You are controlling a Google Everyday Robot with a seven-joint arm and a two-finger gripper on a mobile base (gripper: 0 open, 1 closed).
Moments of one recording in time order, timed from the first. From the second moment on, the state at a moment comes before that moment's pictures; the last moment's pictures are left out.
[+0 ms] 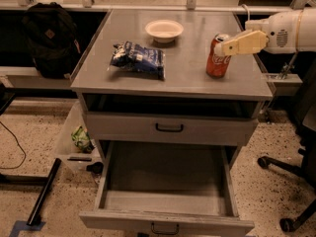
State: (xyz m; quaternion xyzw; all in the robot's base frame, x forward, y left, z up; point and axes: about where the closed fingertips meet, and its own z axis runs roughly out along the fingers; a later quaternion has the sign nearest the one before) arm 0.642 -0.194 0.974 -0.34 0.75 0.26 0.51
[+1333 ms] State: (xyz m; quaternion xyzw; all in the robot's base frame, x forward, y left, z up) arm 0.694 -0.280 0.858 -0.27 0.80 0.06 0.54
